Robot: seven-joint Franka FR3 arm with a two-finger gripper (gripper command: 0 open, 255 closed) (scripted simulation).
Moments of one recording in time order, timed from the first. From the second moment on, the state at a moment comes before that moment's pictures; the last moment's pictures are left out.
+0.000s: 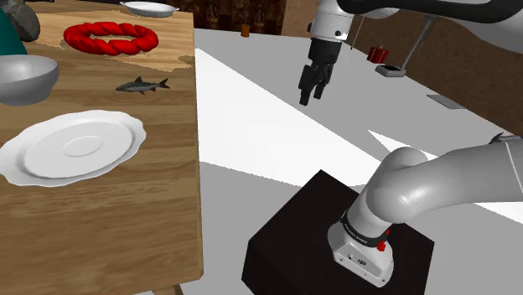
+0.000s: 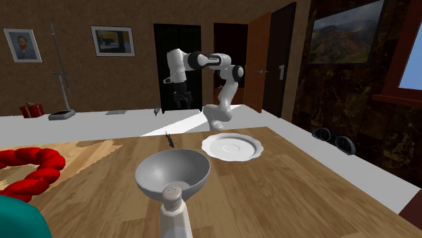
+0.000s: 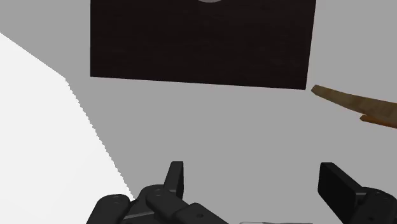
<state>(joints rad) 0.01 -0.74 -0.07 -2.34 0.05 1.52 -0.11</state>
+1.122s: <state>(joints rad) 0.19 -0.29 -0.07 -2.05 0.13 1.80 -0.47</state>
